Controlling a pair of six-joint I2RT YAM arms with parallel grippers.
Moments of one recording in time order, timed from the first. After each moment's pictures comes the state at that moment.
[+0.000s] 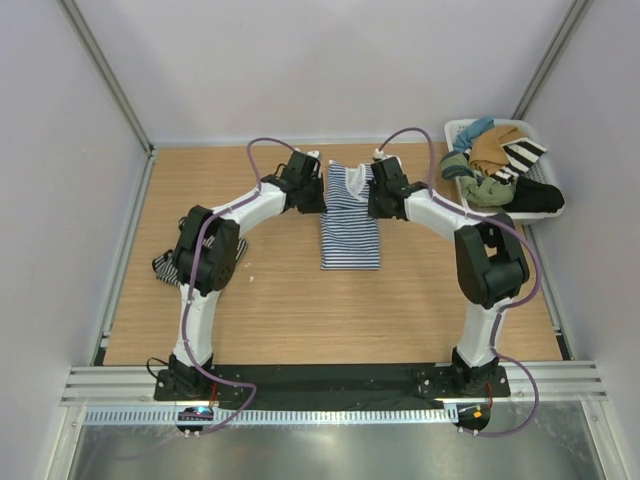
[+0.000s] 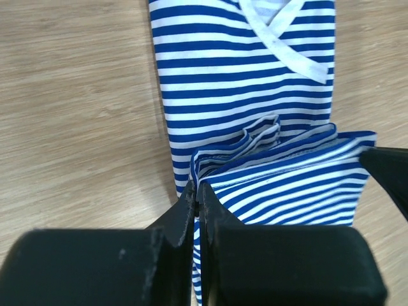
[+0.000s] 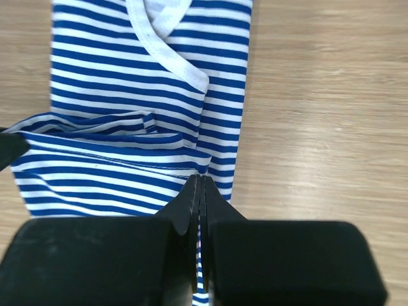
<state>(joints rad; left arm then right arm) -0.51 2.15 1.65 -0.33 0.12 -0.47 0.40 1.91 1.35 -0.32 0.14 0.34</state>
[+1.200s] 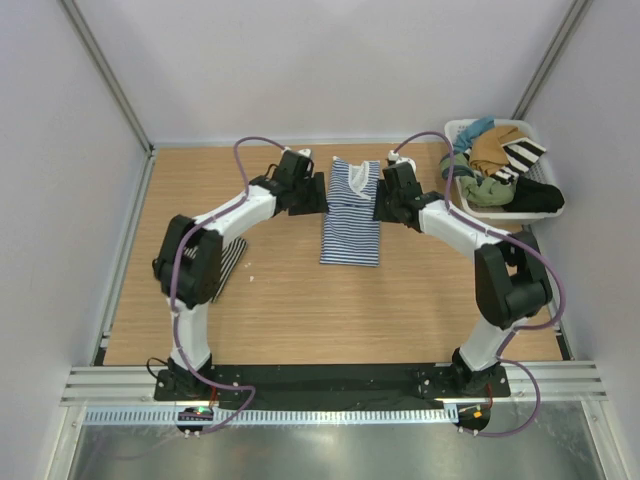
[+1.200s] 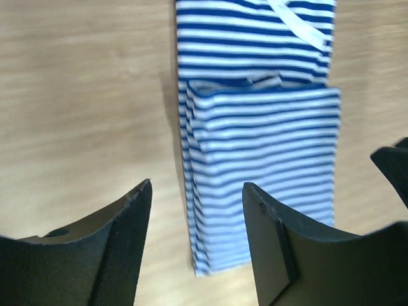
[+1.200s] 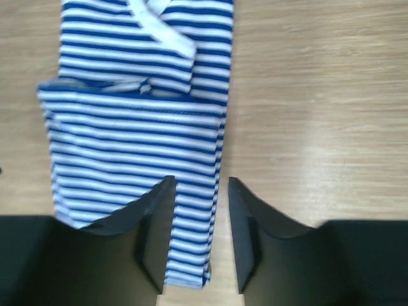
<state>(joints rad) -0.52 2.05 1.60 -0.39 0.07 -0.49 0.39 1.76 1.22 -0.27 0.18 0.40</state>
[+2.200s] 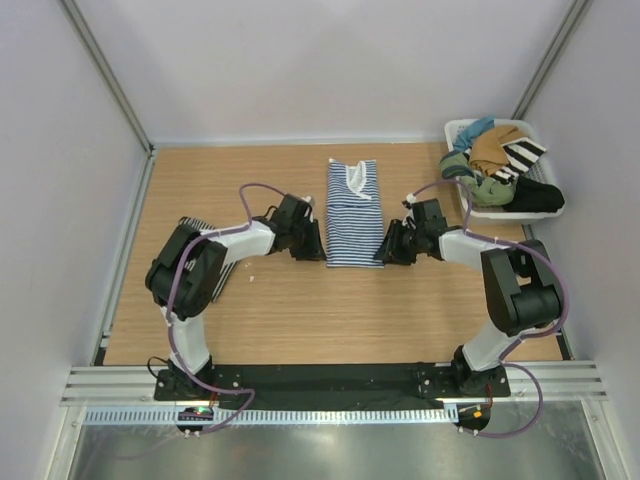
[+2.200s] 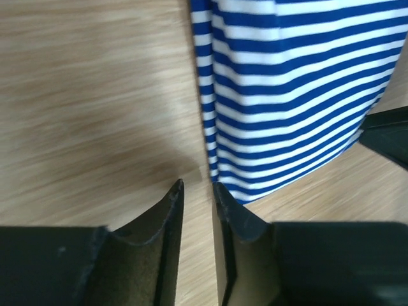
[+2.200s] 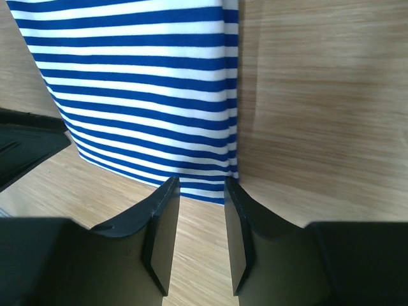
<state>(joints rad) -0.58 1.90 1.13 -0.16 0.24 -0.62 0.23 1.66 0.81 -0.11 -0.39 0.52</state>
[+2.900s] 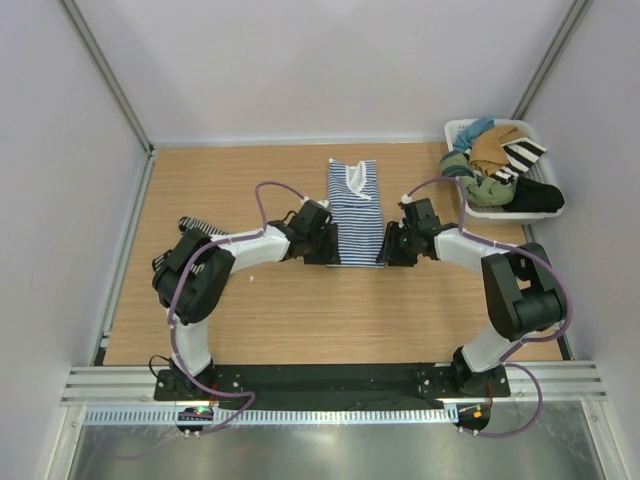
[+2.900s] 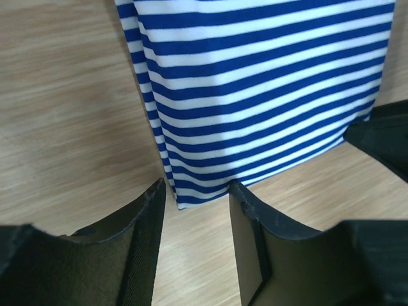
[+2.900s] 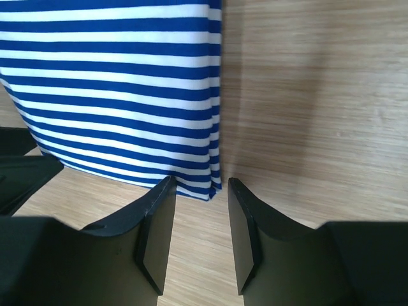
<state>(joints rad) -0.70 1.89 1.16 -0.20 0.09 -0.61 0.30 1.62 0.84 -0.24 -0.22 0.47</state>
